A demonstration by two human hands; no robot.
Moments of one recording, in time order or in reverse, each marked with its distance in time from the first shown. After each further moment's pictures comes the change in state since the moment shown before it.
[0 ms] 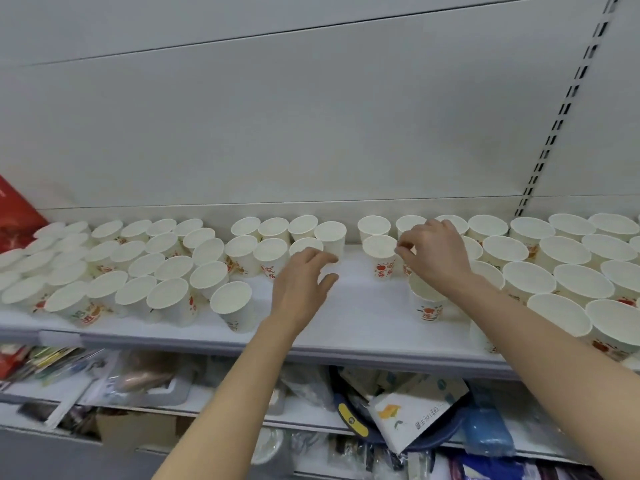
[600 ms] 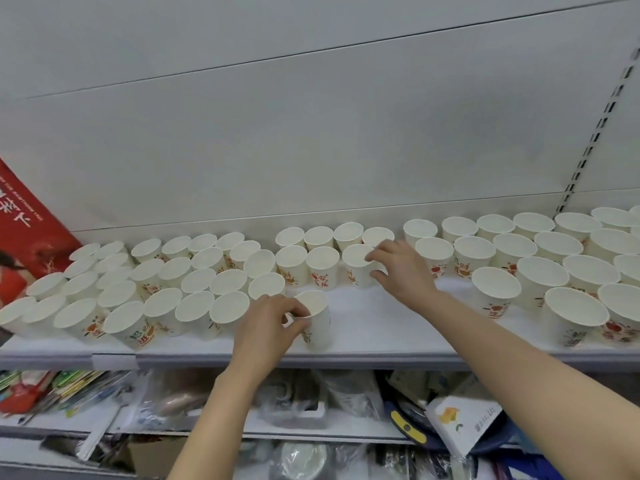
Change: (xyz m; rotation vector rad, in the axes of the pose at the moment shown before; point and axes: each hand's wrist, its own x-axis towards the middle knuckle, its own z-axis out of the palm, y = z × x) left_hand -0.064 -0.118 -0.104 -0.060 -0.159 -0.137; right_hand 0.016 -0.136 0.057 0.234 -0.045 -0.008
